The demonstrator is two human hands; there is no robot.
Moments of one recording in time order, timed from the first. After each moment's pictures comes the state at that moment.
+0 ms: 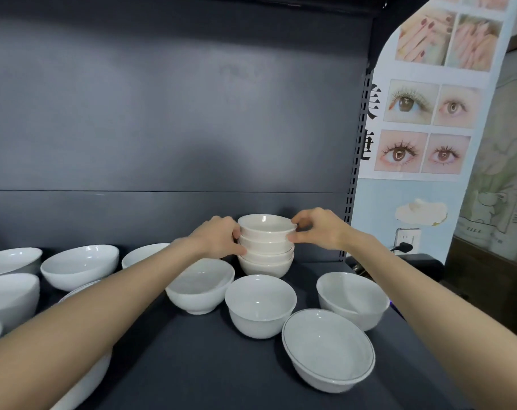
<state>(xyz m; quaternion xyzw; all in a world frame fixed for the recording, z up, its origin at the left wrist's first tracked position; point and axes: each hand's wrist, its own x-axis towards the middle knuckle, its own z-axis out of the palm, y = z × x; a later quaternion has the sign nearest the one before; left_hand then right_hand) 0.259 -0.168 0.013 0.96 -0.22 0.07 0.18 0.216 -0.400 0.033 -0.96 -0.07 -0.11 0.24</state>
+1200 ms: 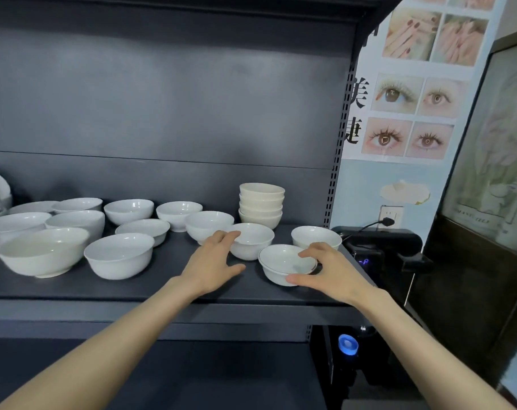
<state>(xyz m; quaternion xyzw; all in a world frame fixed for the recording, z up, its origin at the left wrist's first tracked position) 0.056 -0.172 -0.065 0.95 -0.18 0.15 0.22 0.018 -0.417 -0.056 -0.95 -0.08 -0.10 0.28</state>
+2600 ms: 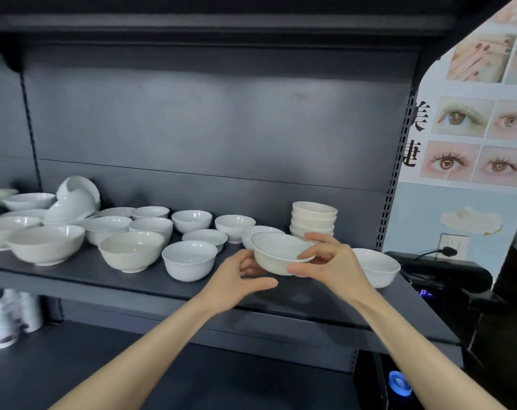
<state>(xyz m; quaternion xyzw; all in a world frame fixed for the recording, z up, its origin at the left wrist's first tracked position) 0.010 -0.109 -0.063 0.77 -0.18 0.07 0.61 0.020 -0.319 -0.027 -0.80 -0.20 -0.15 0.55</state>
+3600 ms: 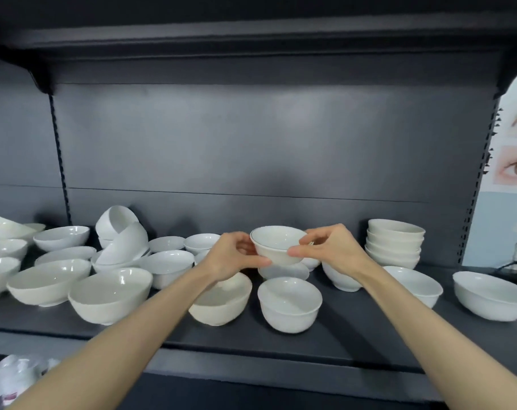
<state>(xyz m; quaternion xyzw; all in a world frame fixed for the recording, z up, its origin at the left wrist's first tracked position) 0.115 0.110 -0.007 0.81 -0.16 0.08 0.55 0.103 -0.114 0.018 -0.83 -0.18 -0.10 0.52</state>
